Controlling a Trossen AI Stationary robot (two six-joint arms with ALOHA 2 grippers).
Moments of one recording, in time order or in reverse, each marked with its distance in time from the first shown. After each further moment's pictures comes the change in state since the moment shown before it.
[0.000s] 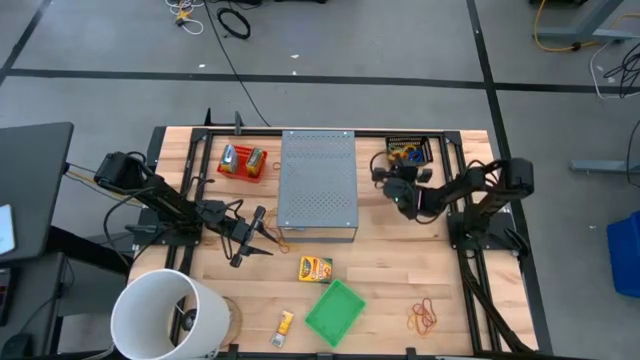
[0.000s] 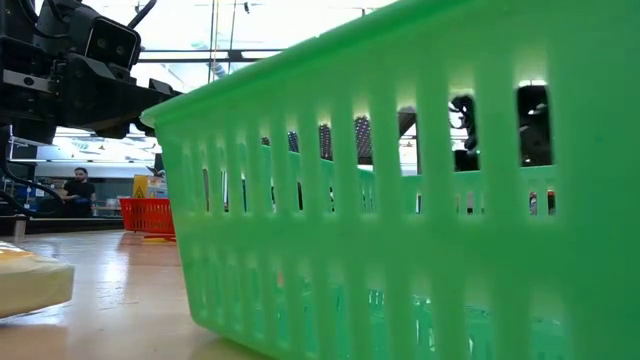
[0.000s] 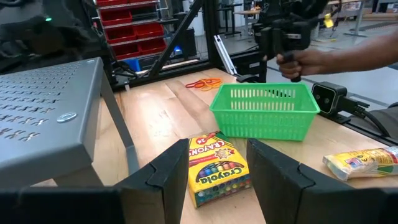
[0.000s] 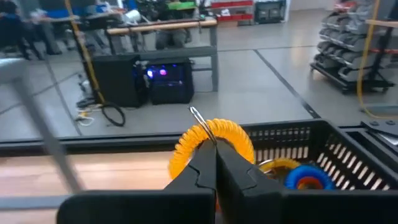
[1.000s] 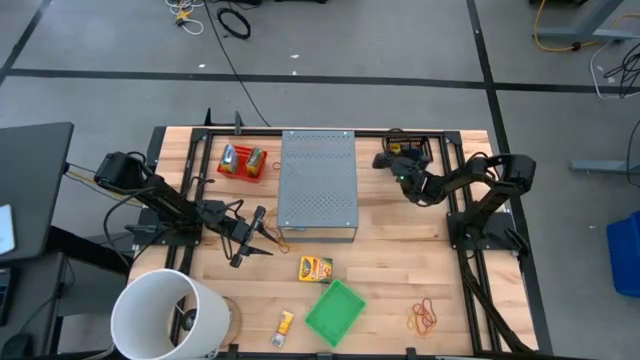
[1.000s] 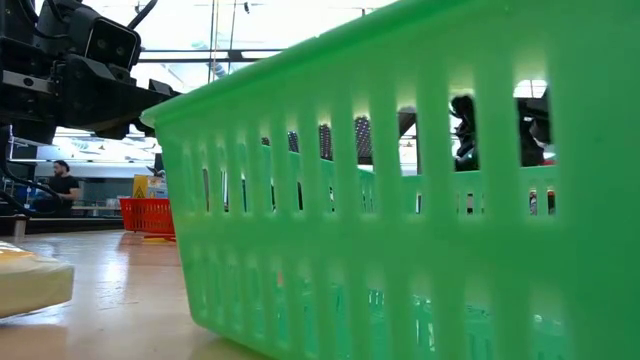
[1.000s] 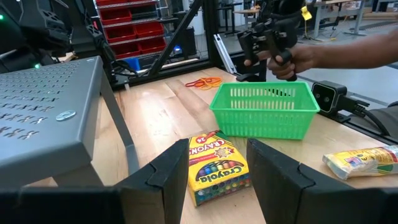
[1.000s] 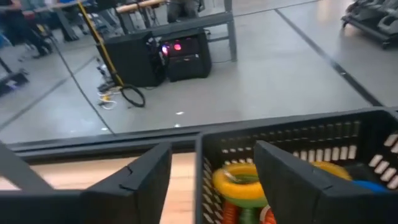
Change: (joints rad) left arm 0.000 0.000 0.000 -0.004 0.000 0.000; right arm -0.237 0.000 0.000 0.097 -0.362 -0.011
